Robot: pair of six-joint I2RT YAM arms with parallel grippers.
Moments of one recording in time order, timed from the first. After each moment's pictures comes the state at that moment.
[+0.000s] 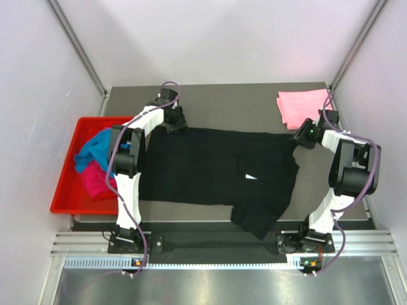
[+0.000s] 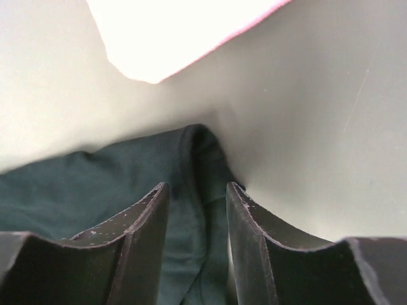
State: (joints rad) left arm -0.22 2.20 1.72 -0.54 0.10 -0.50; right arm -0.23 1.78 1.05 -0.15 -0.29 0.41
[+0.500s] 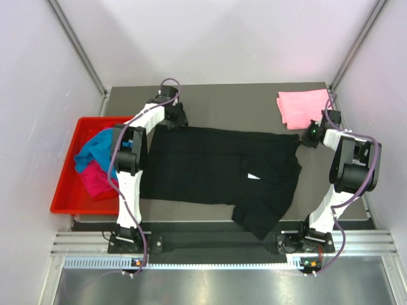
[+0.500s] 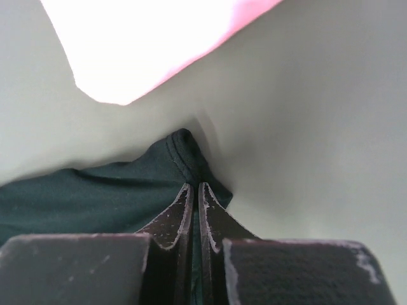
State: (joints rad) left arm -0.22 2.25 1.80 -0.55 0.09 -0.50; right arm -0.25 1.84 1.08 -0.14 -0.27 0.40
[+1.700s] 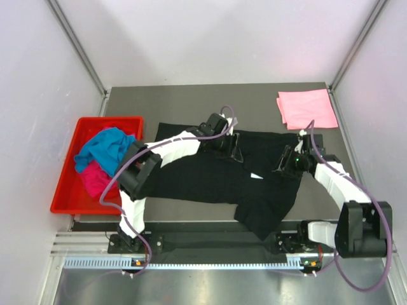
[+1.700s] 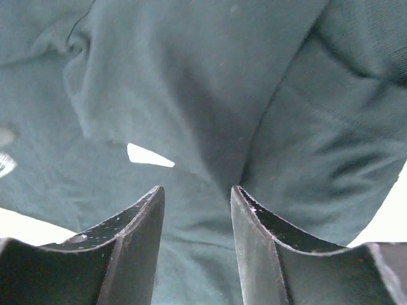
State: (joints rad) left arm -0.71 1.96 1.42 -0.30 0.39 -0.56; right arm 0.01 1.24 0.69 -0.49 -0.29 0.44
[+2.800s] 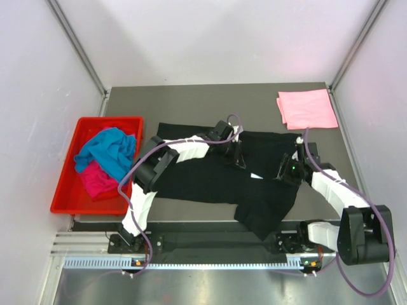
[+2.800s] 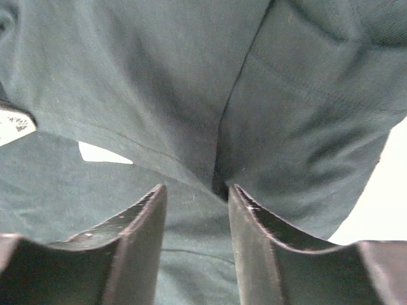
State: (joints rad) left arm -0.73 2.15 1.44 -0.13 0.49 -0.62; right arm 0.08 1.16 0.57 -0.43 -0.14 0.44
